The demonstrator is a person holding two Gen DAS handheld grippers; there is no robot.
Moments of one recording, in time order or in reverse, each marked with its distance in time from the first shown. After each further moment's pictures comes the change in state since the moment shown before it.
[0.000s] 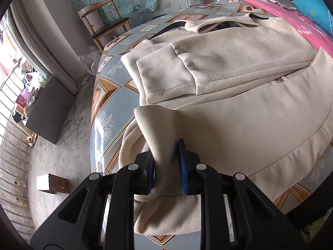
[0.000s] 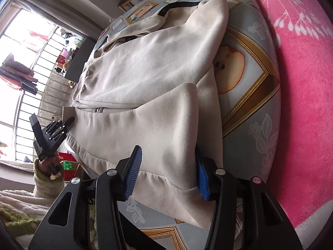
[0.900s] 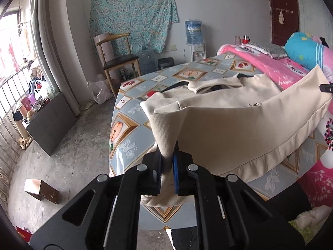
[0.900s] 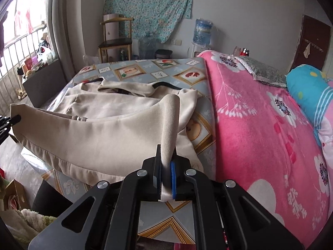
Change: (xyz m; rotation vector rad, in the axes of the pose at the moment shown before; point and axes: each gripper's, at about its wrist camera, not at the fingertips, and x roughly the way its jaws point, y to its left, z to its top) left arm -0.121 0.036 -0.014 -0.121 -0.327 -0.070; right arm -0.099 0.138 -0.075 -0.205 -0.527 -0.543
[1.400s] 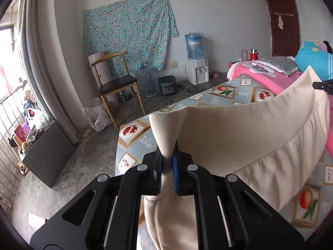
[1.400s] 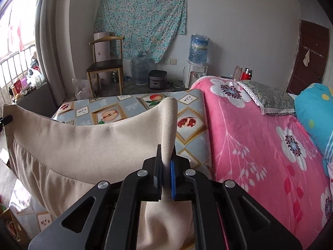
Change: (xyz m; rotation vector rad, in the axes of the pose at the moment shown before) left arm 0.134 0.043 0.161 0.069 -0.066 0.008; right arm 0.143 -0.035 0.161 0.027 -0.076 -0.010
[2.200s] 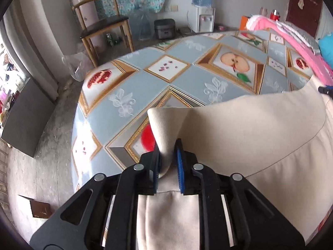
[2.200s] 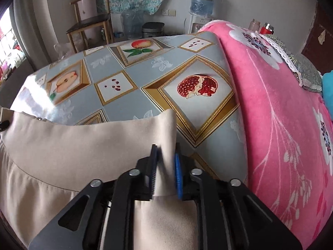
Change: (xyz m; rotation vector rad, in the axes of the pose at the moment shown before) left arm 0.190 0.024 -0.031 -0.104 0.367 -0.065; right arm 0.185 -0.017 -0.017 0.016 0.309 -0.042
